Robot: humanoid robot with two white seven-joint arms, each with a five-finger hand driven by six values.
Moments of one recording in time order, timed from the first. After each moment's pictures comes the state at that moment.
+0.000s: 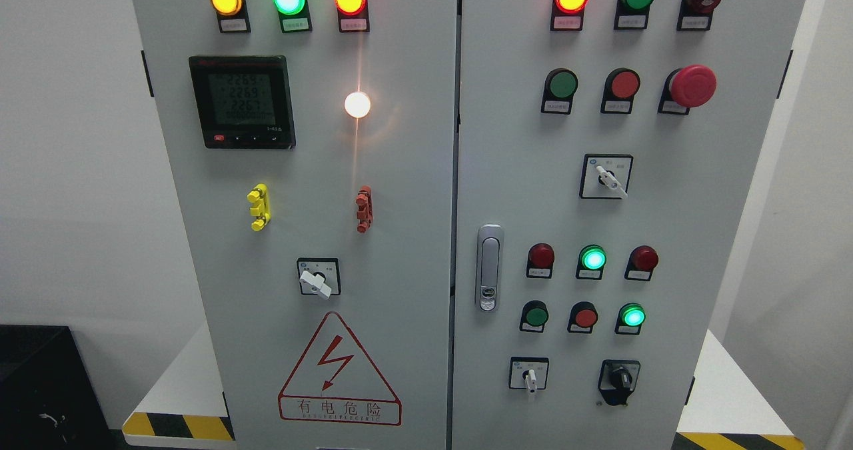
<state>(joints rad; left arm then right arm) 0.00 -0.10 -0.14 0.00 0.10 -0.06 0.15 0.17 0.12 0.04 -0.76 0.85 -0.03 -0.17</state>
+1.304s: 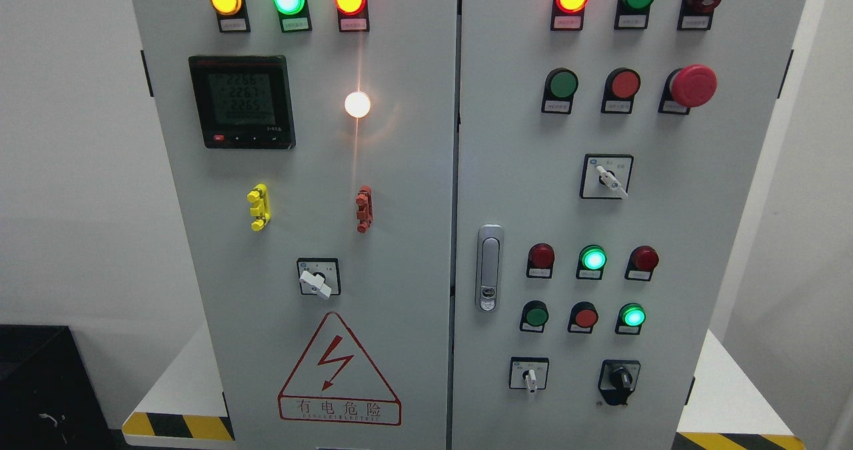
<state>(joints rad) 0.00 -0.10 -0.14 0.00 0.10 -0.06 0.15 0.11 0.12 0.01 -1.29 1.16 0.03 -0.24</state>
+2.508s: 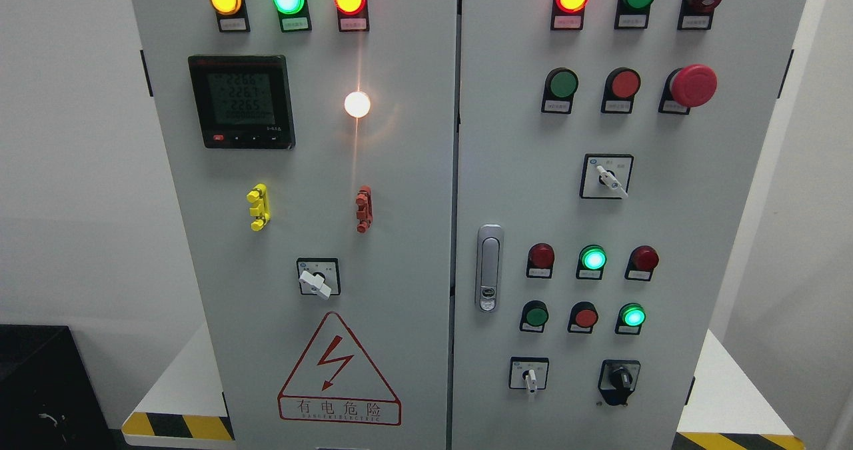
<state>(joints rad) 0.00 -0.10 -0.14 0.00 0.10 -0.06 0.15 -0.07 0.12 -0.02 -1.57 1.25 0.20 -0.01</state>
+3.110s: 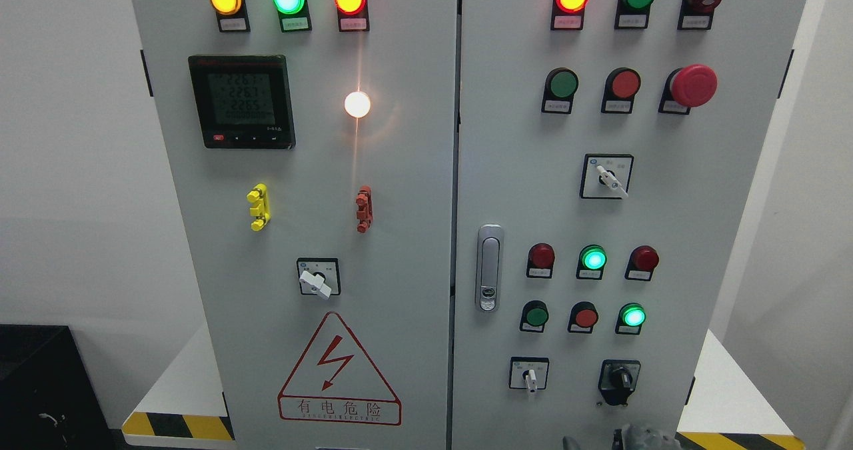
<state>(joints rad) 0.00 -0.10 -0.14 0.00 0.10 -0.06 0.15 -0.16 0.11 -0.06 -1.61 1.27 0.24 0.04</state>
